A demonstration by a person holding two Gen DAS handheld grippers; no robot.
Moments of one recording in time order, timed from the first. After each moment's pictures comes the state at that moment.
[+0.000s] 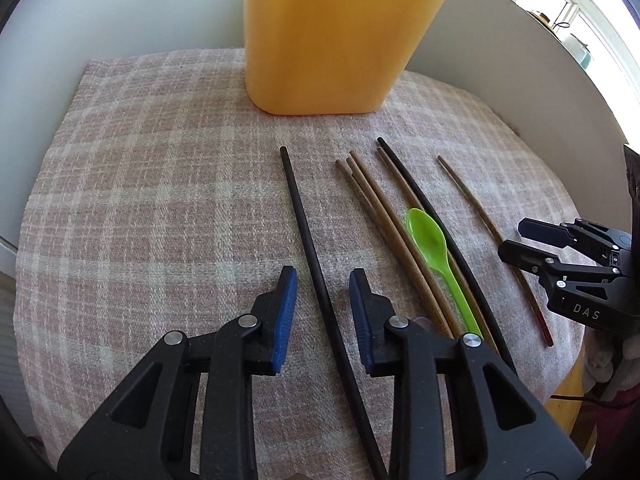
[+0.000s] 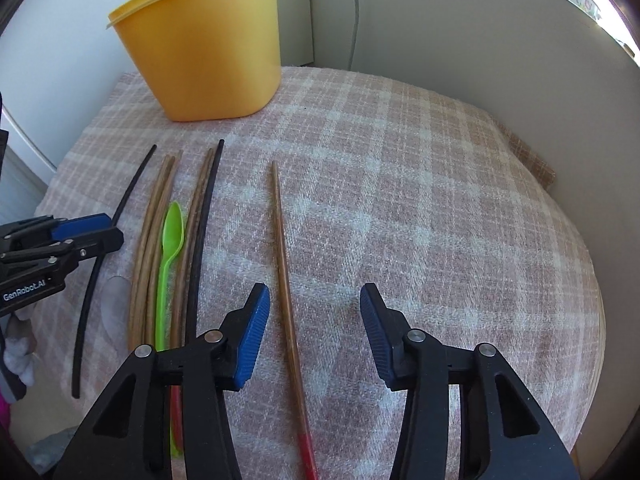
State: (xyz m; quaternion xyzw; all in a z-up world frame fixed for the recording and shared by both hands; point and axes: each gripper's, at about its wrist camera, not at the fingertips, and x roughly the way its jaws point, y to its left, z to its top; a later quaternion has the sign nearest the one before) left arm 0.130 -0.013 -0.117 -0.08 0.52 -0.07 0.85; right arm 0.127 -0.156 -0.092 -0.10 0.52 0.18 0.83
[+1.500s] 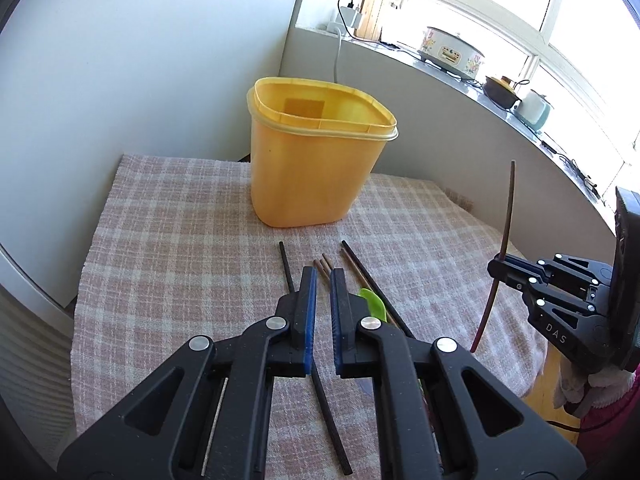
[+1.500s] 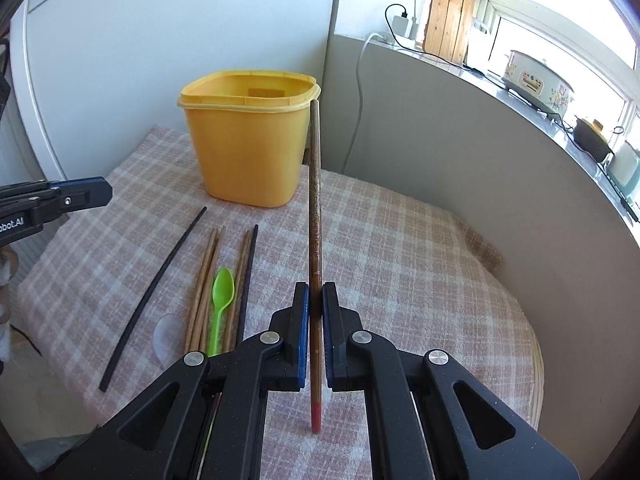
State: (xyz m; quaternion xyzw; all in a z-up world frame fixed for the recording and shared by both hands) left arm 0.081 0.059 0.008 -0.09 0.41 -0.09 0.90; right arm 0.078 -0.140 -0.010 -0.13 0.38 0.17 0.90
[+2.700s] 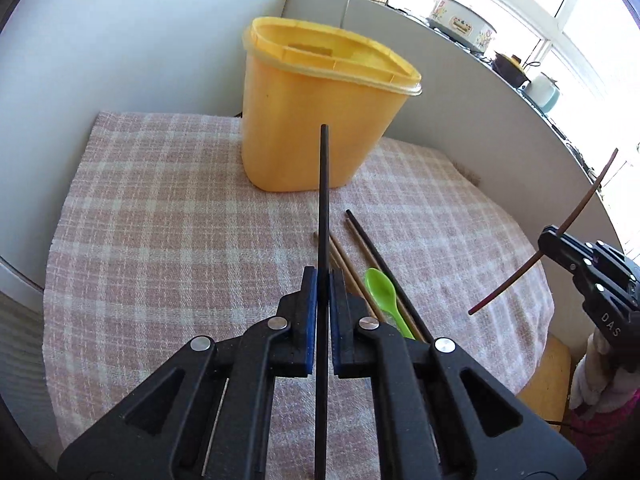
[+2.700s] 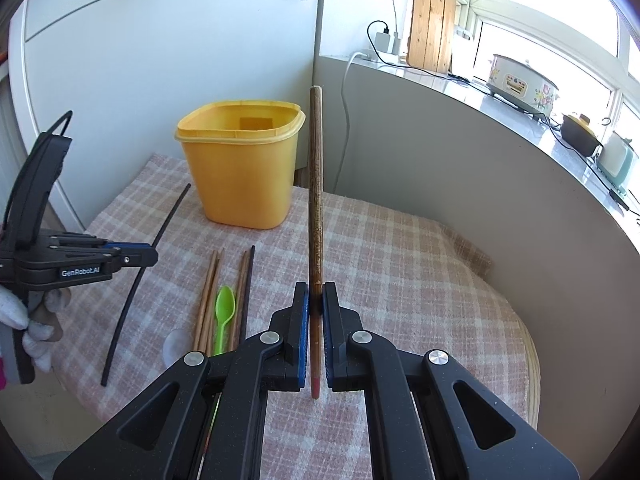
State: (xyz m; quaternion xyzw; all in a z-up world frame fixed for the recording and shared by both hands) left arm 0.079 0.058 0.008 -0.11 0.45 -0.10 0.88; right arm 0.071 -0.149 0.006 -0.10 0.36 0.16 0.91
